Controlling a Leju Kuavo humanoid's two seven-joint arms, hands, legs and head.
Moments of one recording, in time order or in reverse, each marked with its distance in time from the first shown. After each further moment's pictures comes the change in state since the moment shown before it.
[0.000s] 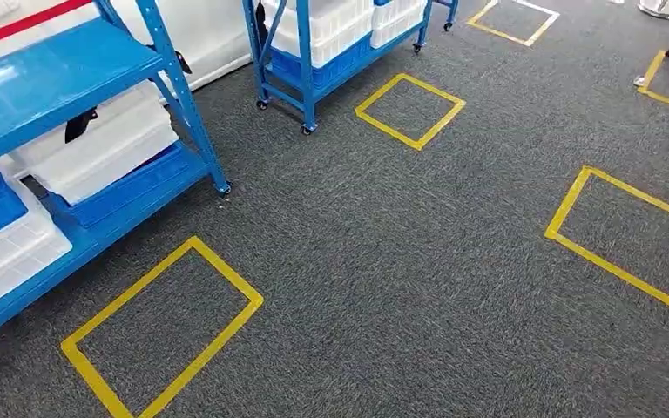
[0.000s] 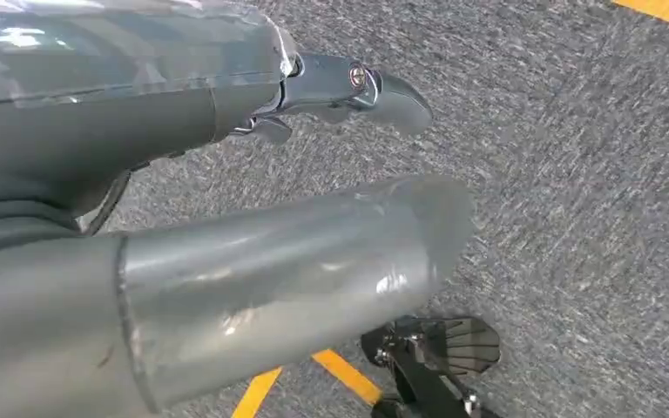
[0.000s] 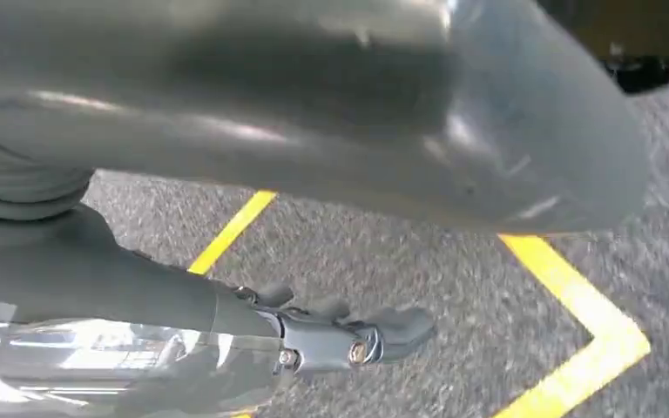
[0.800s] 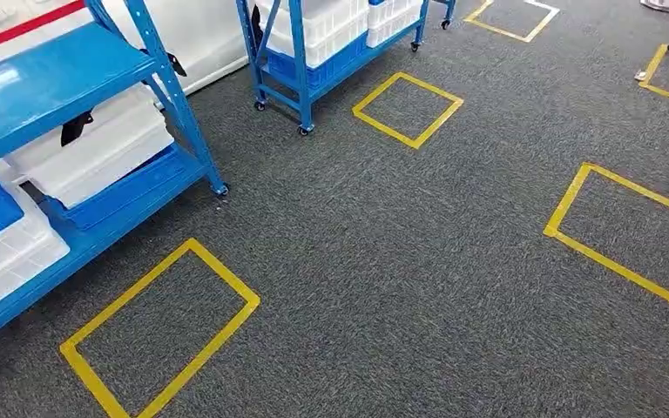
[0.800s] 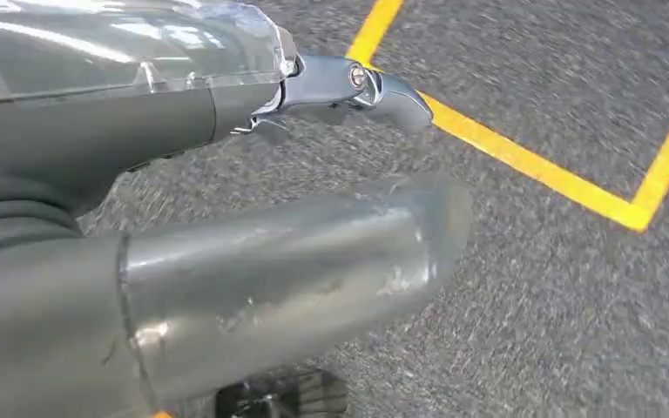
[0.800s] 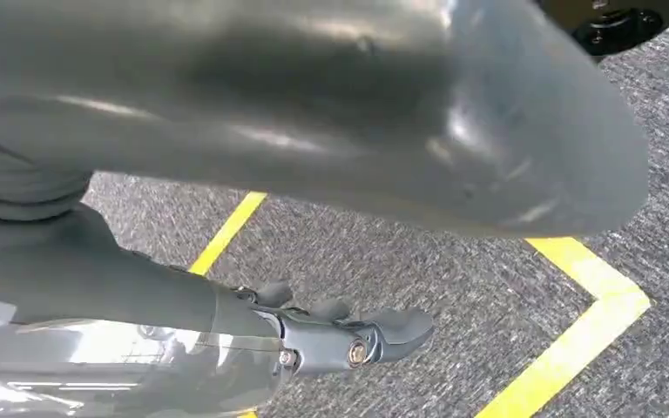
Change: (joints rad) left arm 0.015 -0.003 -0.321 -0.008 0.357 0.142 -0.330; right arm 0.001 0.003 -0.042 0.002 -0.045 -0.003 -0.002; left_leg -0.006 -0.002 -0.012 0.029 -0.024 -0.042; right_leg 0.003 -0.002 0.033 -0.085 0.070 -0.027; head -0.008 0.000
